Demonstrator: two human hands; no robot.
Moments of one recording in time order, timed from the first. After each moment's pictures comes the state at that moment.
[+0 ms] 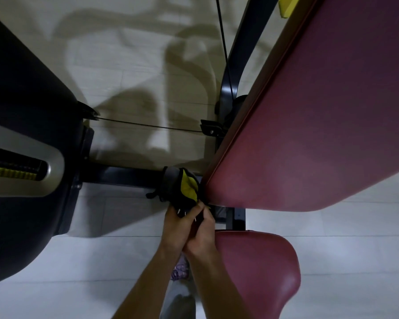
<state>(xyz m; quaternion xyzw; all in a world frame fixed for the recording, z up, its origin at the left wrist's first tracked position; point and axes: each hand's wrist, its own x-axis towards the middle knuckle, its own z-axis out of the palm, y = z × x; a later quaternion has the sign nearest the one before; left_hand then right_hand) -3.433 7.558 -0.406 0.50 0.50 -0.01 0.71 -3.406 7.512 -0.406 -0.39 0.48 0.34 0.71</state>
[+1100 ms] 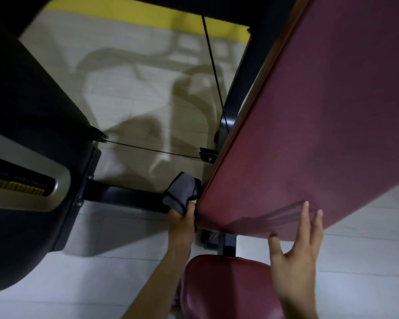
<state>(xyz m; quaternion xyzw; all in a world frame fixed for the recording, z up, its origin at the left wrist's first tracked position) -3.370 7.545 -0.365 0.51 0.51 0.12 0.68 -3.336 7.358 -0.264 -0.91 0.04 0.07 0.40</state>
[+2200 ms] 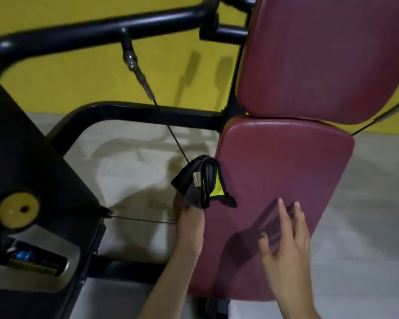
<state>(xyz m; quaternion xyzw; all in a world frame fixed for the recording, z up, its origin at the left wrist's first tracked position) -3.255 7.566 -0.109 0.49 0.35 0.20 0.77 -3.253 7.373 -0.079 -0.94 -0.07 -0.05 0.33</state>
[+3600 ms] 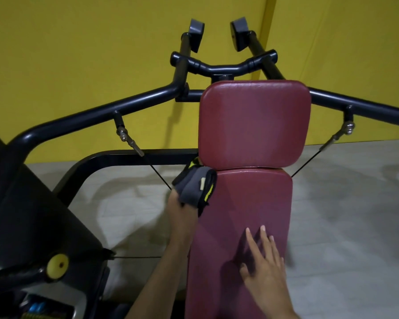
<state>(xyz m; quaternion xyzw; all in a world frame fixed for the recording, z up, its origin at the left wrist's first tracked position) -3.217 7.572 0.027 0.57 0.18 0.28 0.75 -3.241 7.355 -0.058 -0.97 -0.12 0.04 0.23</state>
